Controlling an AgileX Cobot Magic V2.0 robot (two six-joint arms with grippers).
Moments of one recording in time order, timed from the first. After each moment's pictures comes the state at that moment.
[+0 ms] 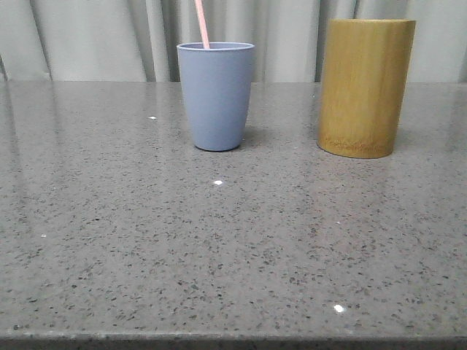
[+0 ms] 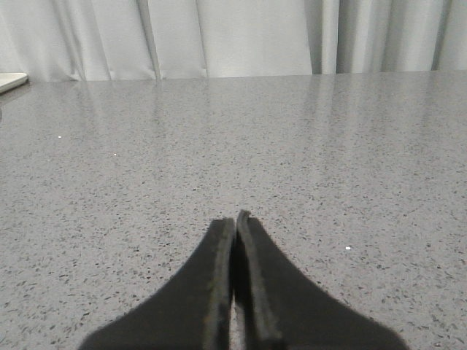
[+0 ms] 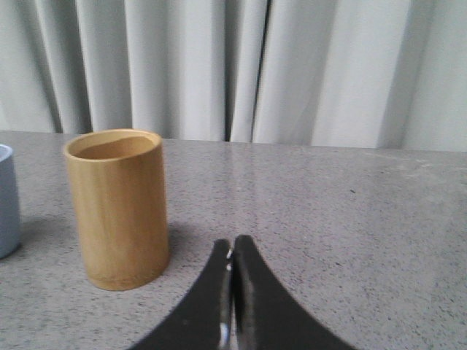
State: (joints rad) left arm 0.02 0.00 0.00 -0.02 0.16 -0.01; right arm 0.10 0.15 -0.20 -0.09 0.10 0.15
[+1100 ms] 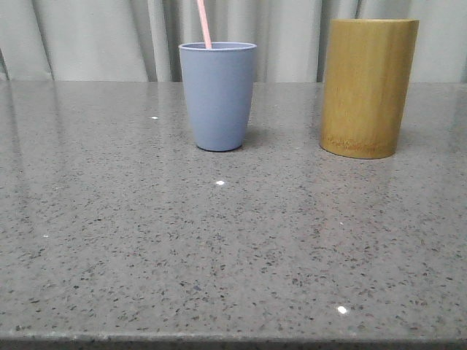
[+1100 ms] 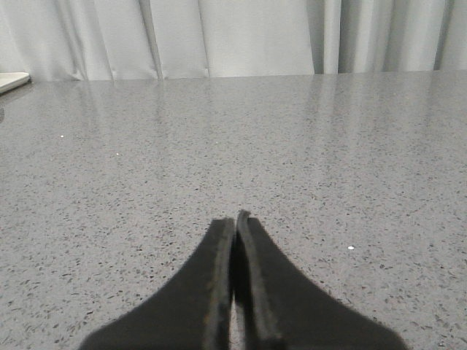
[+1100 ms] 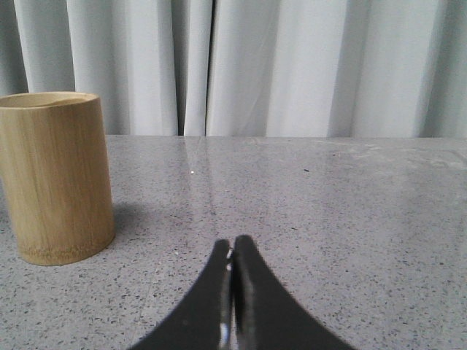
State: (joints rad) left arm 0.02 0.00 0.00 -0.02 0.16 -0.01; right arm -0.02 -0.01 0.03 -0.09 -0.01 0.15
